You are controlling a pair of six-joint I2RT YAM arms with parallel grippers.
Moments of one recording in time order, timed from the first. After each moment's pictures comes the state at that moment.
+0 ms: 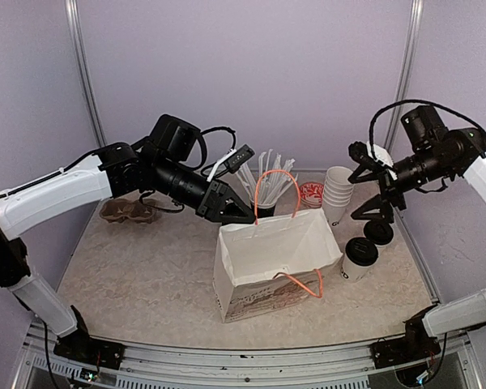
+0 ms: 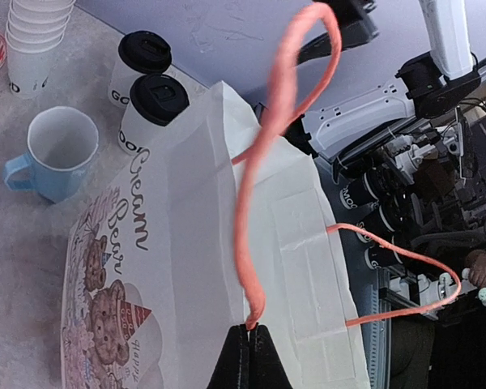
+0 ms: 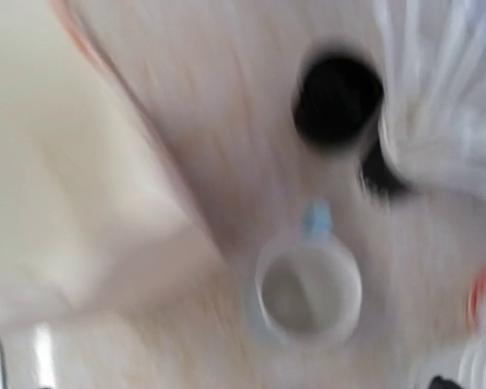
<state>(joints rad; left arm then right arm) -0.88 1.53 1.48 -0.57 0.74 -0.27 0.35 1.22 1.48 -1.20 -0.58 -0.88</state>
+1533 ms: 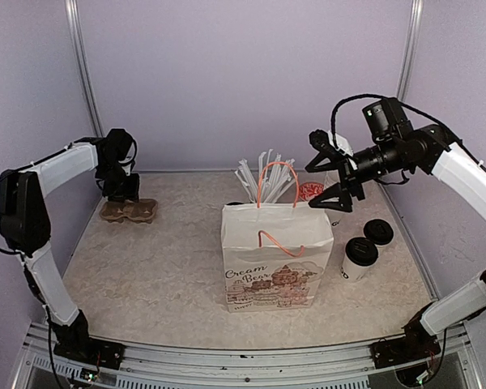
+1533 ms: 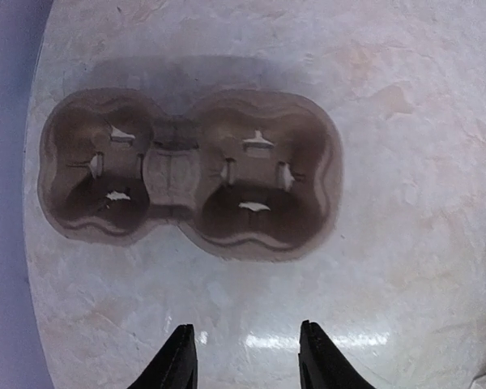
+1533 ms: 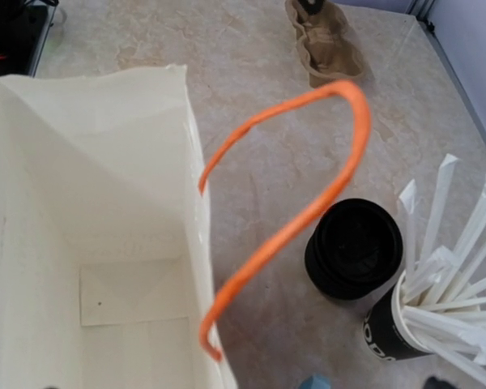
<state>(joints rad) -0.17 1.77 1.54 -0.93 -0.10 -0.21 0.55 1.38 1.54 -0.89 -0.67 -0.74</state>
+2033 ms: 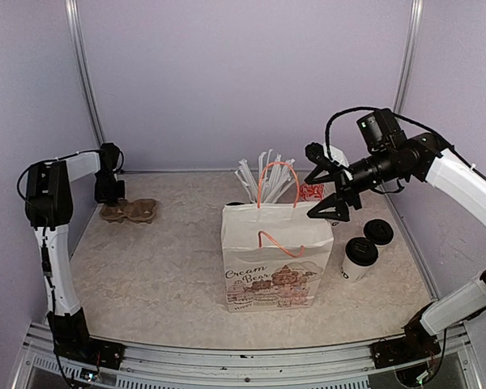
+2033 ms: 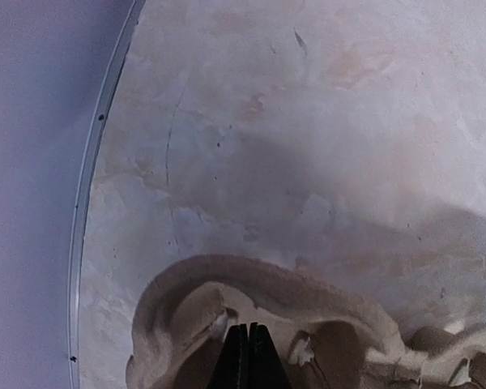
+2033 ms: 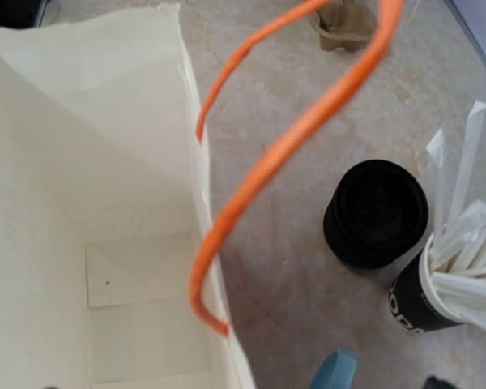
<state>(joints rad) 0.05 2.20 1.79 -0.80 -0.22 -0.18 0.55 1.38 1.45 -0.86 -0.65 -0.72</state>
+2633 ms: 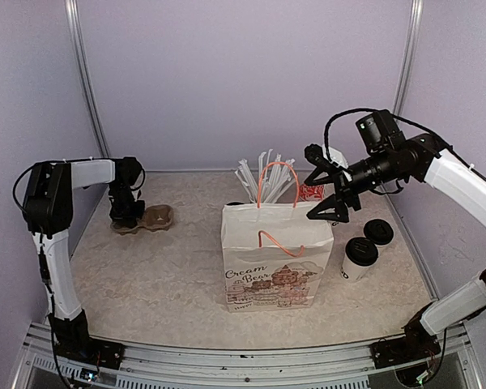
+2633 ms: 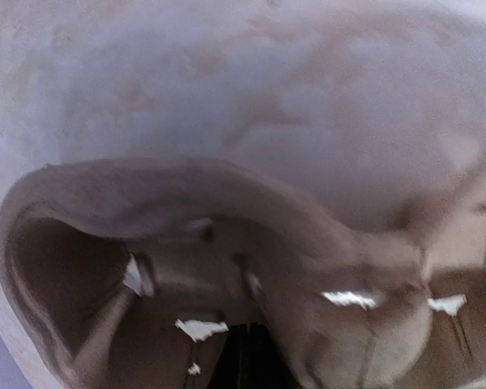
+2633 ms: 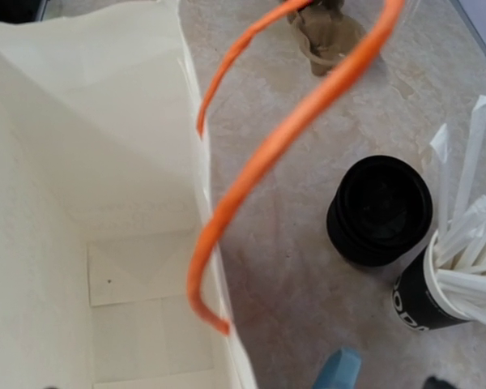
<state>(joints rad) -0.10 2.10 1.58 -0.90 -0.13 -0.16 0.55 1.38 1.44 -0.86 -0.65 -0.72</state>
